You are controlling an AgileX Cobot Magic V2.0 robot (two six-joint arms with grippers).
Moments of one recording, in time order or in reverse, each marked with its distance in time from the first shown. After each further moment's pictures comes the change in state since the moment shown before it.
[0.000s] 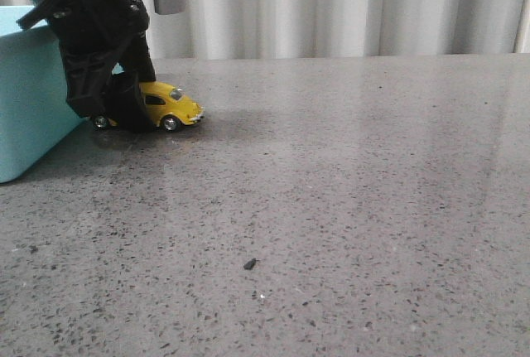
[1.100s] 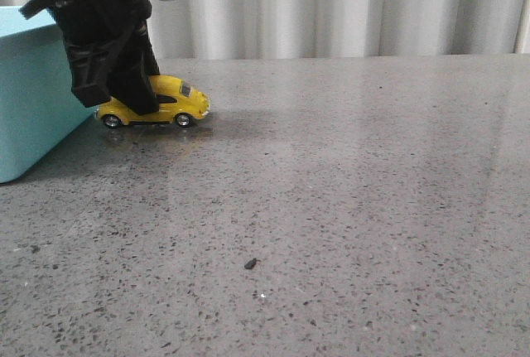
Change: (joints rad) left arm 0.000 -0.010 -0.008 -0.026 -0.005 0.007; right arm 0.000 0.000 0.000 0.000 0.000 0.000
